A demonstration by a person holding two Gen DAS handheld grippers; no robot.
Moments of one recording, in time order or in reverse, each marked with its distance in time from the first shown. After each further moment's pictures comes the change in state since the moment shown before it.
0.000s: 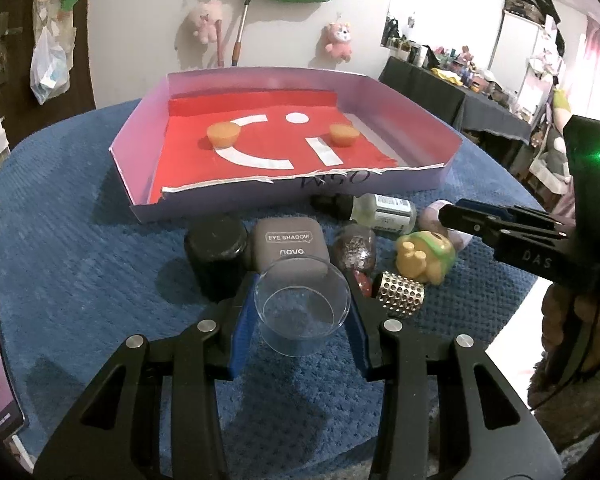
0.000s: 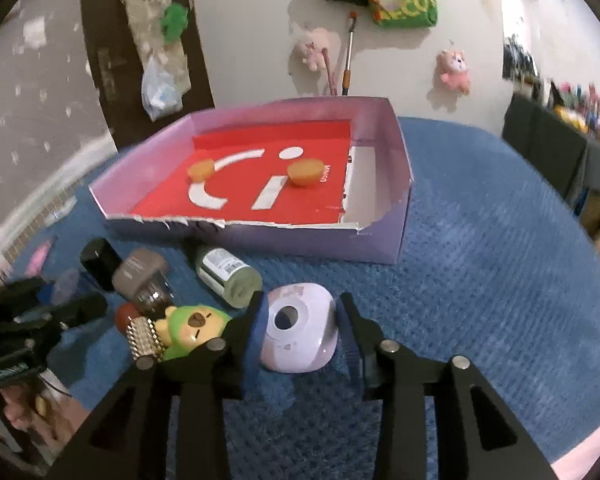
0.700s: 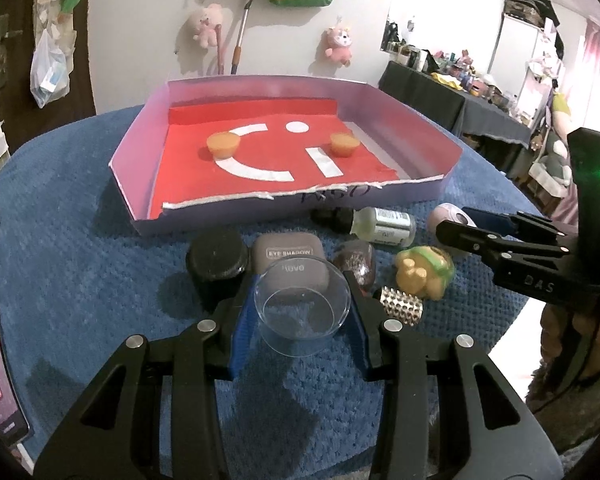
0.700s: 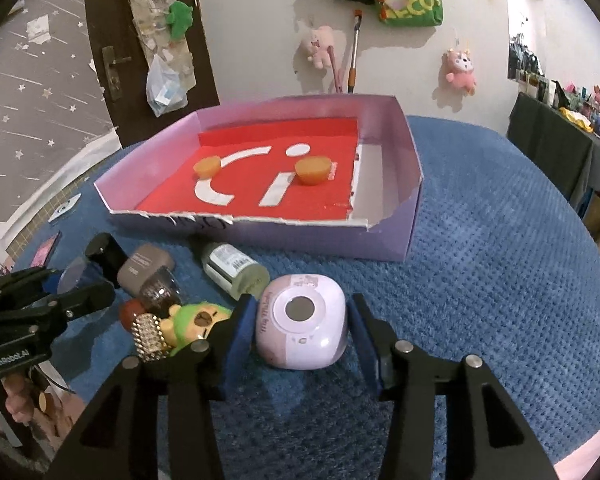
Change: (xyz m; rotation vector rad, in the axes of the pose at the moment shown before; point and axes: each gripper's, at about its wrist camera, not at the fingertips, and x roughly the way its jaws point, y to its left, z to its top) left arm -0.002 0.001 0.009 0.005 -0.021 0.001; right arm -0.002 0.008 0.000 -0.034 0.004 -0.001
